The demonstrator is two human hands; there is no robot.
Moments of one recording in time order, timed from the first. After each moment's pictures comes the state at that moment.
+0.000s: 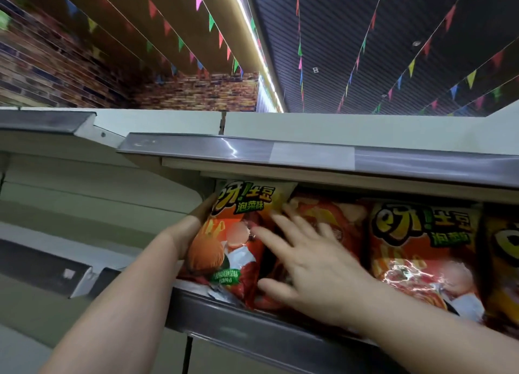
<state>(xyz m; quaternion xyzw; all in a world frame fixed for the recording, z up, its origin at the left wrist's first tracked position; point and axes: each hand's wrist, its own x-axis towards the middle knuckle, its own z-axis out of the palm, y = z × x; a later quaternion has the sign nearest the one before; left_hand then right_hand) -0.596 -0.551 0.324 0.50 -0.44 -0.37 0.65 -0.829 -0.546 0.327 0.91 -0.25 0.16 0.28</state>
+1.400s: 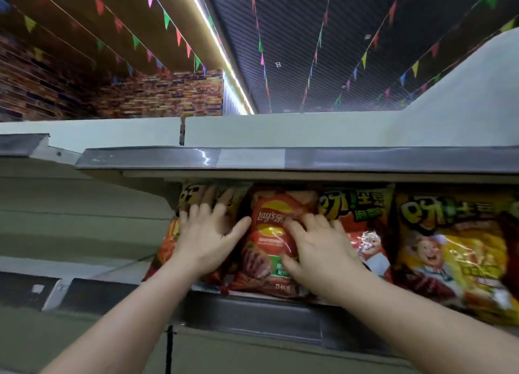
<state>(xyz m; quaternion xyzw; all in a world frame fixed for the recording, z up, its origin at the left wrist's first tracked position) -0.697 -0.517 0.321 0.70 -0.58 0.23 0.35 -0.886 -0.543 0.319 0.83 -0.40 0.28 0.26</state>
